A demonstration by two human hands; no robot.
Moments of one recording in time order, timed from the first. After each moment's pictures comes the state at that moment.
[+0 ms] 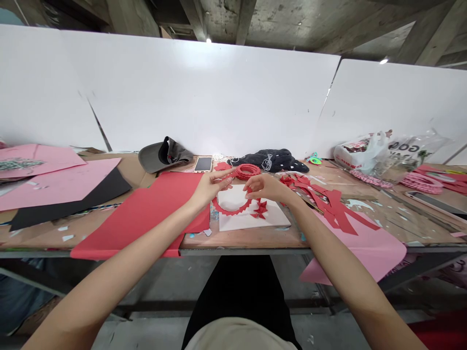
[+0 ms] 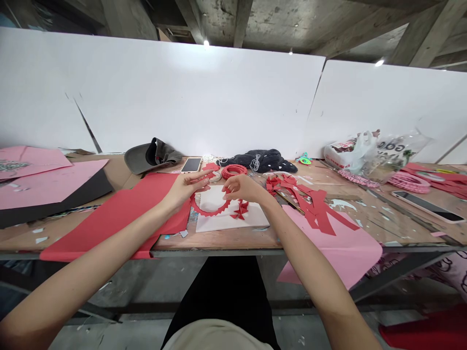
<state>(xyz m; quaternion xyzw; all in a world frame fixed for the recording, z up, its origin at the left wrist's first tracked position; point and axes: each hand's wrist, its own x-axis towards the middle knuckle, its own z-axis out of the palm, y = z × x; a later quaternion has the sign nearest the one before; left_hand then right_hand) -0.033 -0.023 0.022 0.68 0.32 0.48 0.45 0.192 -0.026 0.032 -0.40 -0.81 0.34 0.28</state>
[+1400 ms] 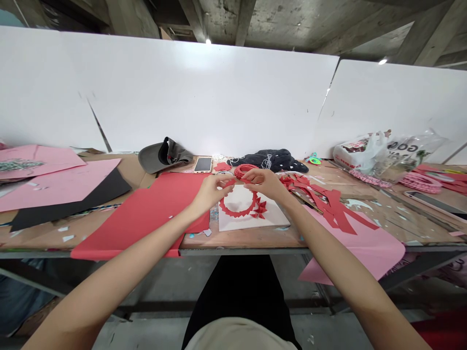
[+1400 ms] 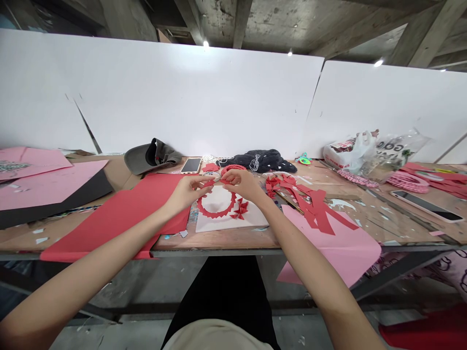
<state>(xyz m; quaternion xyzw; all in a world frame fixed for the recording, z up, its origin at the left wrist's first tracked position) -0.030 -0.023 0.017 0.77 0.35 0.45 0.27 0.185 -0.015 0.026 -0.39 -0.79 0.22 0.42</state>
